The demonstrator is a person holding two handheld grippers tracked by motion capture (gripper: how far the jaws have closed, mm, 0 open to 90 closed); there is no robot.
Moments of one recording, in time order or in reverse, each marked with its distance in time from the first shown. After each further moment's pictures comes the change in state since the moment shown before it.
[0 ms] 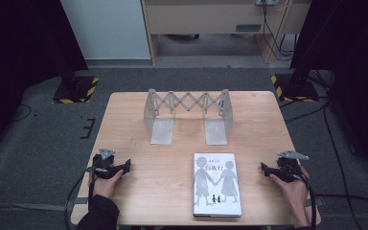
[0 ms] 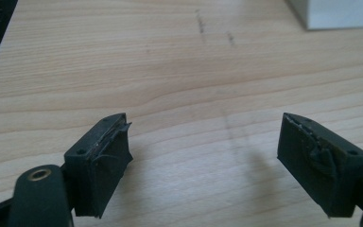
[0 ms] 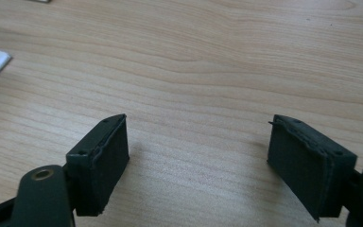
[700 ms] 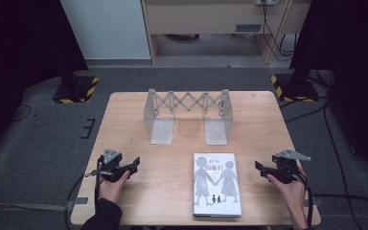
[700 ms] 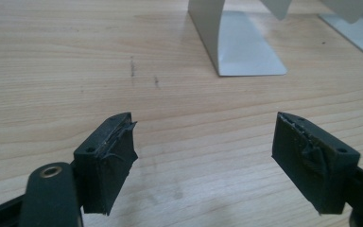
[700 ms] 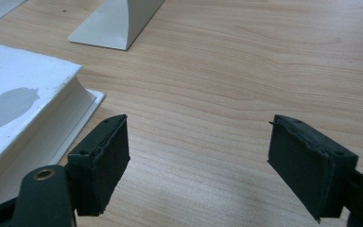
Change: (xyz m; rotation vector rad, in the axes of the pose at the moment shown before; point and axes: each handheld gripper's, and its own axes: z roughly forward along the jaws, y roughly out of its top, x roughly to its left) left arm -0.032 0.008 -0.016 -0.134 -0.129 -0.040; right arm 0.023 0.014 -0.022 -0.092 0.121 0.013
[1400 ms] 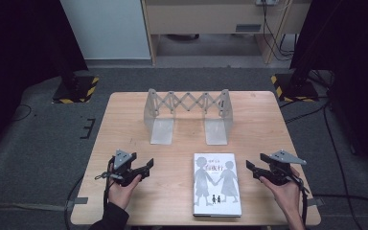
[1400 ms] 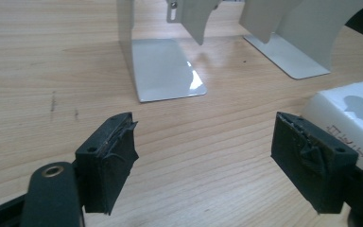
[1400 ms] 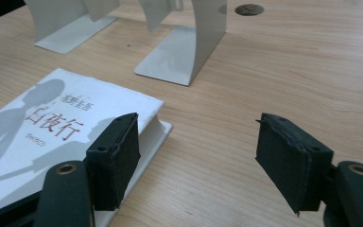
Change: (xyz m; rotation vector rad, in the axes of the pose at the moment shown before) left arm -0.046 0.008 -0.010 -0.066 -0.141 0.071; right arm 0.038 0.011 -0.012 -0.111 0.106 -0.044
